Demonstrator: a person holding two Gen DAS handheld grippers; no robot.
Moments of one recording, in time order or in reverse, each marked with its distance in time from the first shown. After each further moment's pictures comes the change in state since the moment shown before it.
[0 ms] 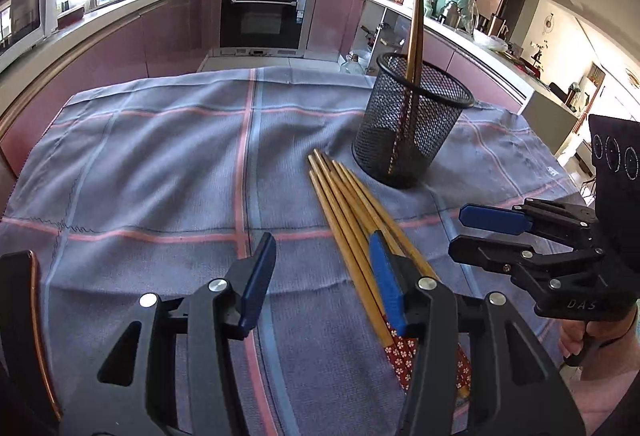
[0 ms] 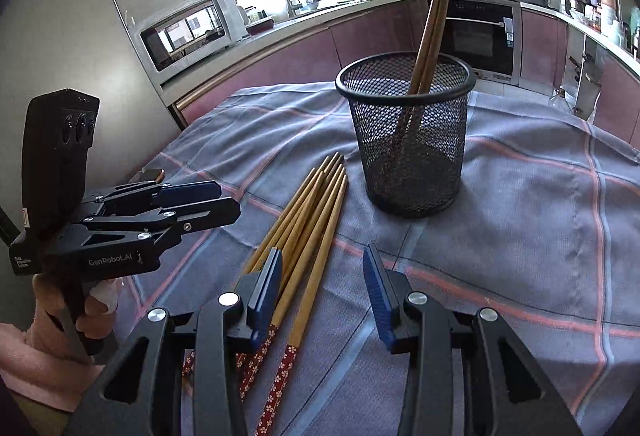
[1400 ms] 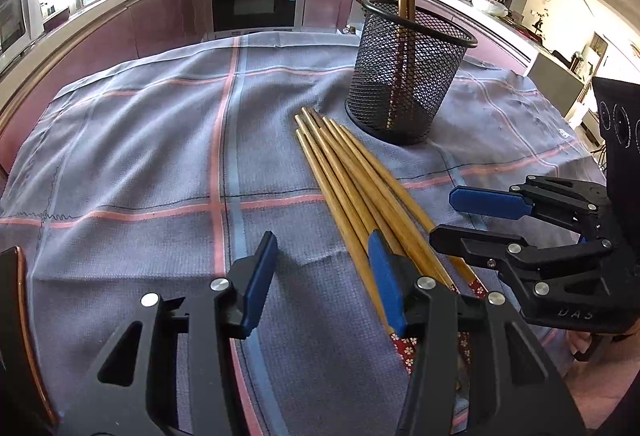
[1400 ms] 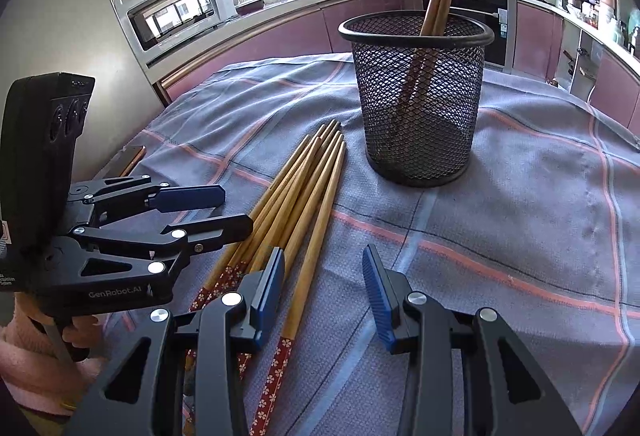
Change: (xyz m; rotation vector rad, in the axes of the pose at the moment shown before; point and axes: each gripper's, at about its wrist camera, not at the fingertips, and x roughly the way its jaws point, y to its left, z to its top) left arm 0.030 -0.016 -0.013 0.061 0.085 0.027; right arm 0.024 0.009 -0.011 -0.006 0.047 -0.056
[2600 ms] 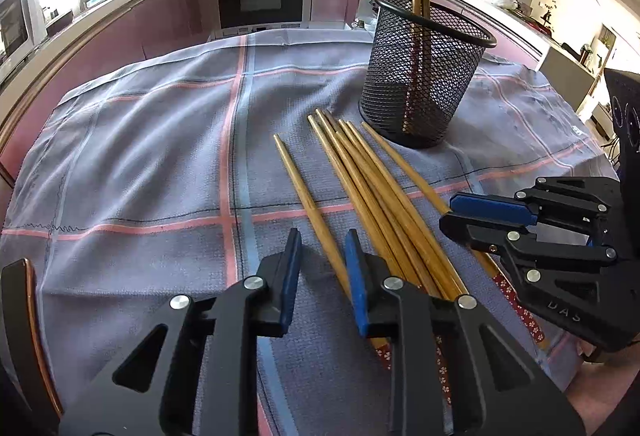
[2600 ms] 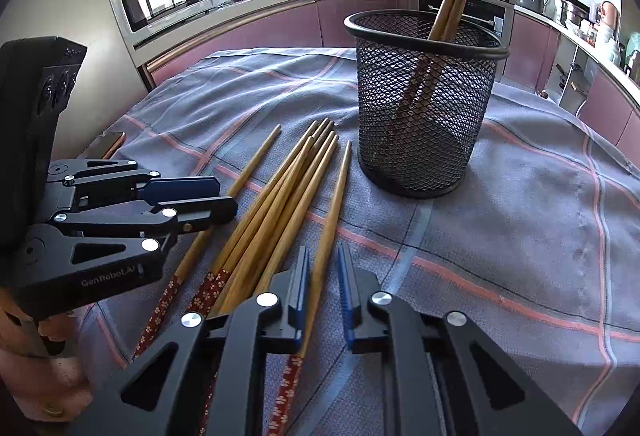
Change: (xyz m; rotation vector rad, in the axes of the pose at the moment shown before) left arm 0.008 0.004 0.009 0.005 0.025 0.043; right arm 0.016 0.010 0.009 -0.051 0.028 -0.086
